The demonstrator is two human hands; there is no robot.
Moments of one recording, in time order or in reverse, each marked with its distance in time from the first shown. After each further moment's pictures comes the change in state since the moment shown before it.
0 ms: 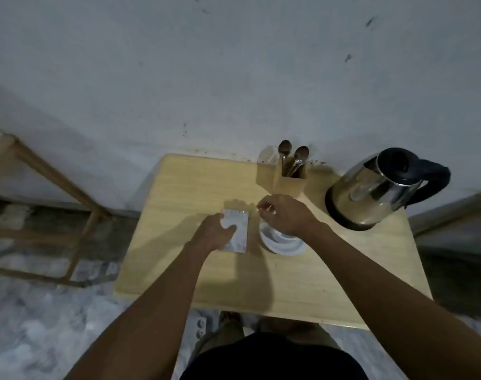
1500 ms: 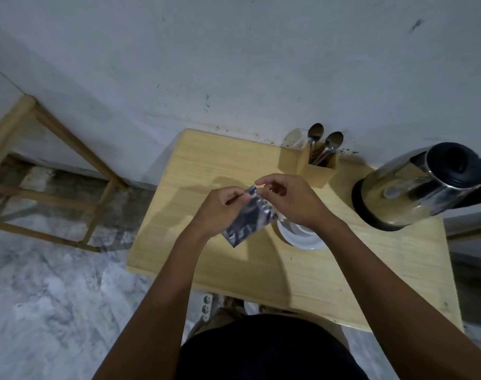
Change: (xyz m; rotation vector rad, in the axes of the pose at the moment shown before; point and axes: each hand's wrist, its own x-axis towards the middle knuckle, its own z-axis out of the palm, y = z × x) left_hand -0.046 0.018 -0.044 -0.474 0.040 0.253; right_hand 0.012 -0.033 0.009 0.580 0.026 -0.095
